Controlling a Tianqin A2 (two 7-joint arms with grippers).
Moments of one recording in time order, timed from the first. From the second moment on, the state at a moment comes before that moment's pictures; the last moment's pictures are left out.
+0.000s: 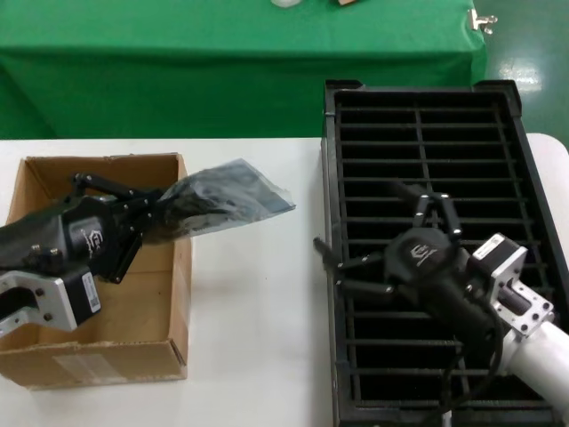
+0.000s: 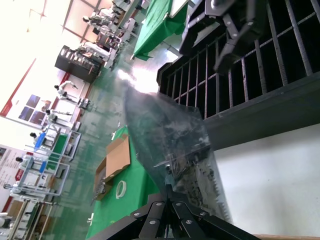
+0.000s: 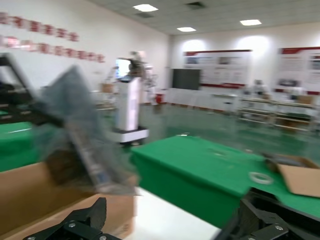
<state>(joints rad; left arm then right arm) -0.25 -0.89 1.64 -1.96 -1.29 0.62 0.05 0.29 0.38 -1.77 1.55 1.86 -0.47 -0.06</state>
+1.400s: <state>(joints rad) -0.25 -0.89 1.64 -1.96 -1.29 0.62 0.06 0.47 0.37 -1.83 1.41 1.90 -0.73 -0.16</state>
